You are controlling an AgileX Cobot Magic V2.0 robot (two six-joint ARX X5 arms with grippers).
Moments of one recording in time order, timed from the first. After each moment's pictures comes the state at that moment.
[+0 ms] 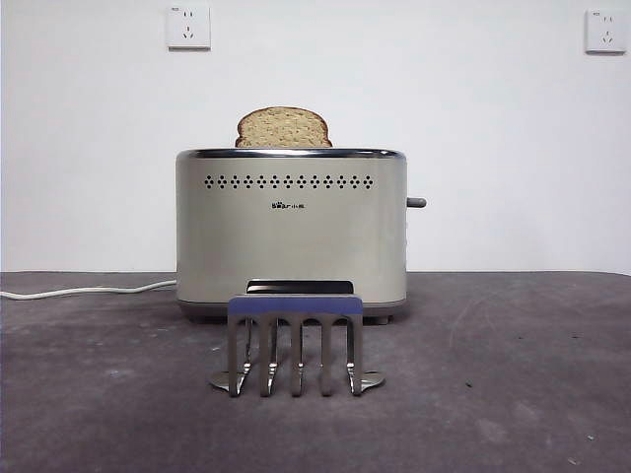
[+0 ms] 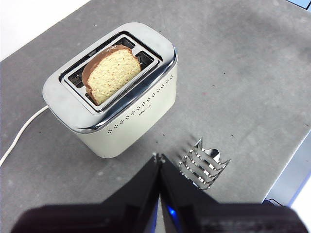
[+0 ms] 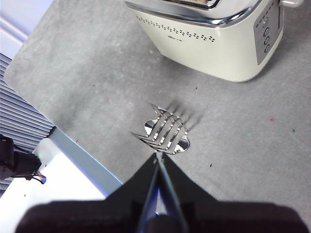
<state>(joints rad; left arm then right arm) -0.50 1.32 1.94 -1.33 0.14 0.21 0.13 1.13 1.40 -1.19 -0.65 -0.17</state>
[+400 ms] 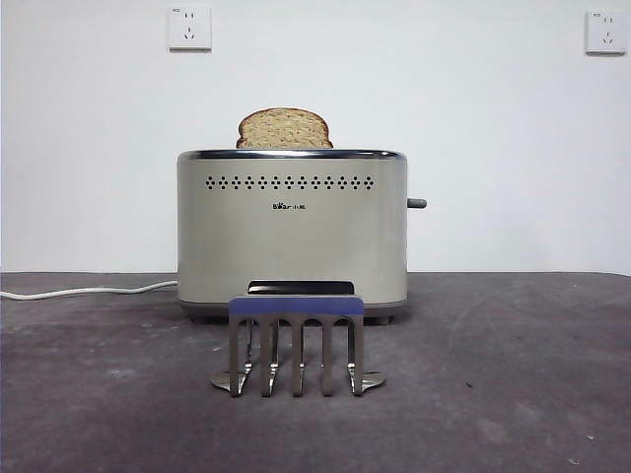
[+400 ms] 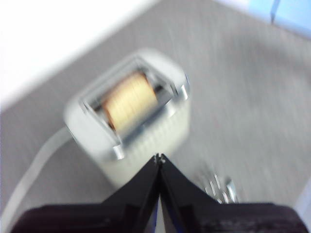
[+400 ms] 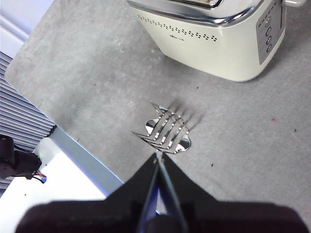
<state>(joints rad) -0.43 1.27 1.93 -1.16 0.18 0.23 0.13 1.13 1.40 -1.19 -0.65 -0.17</state>
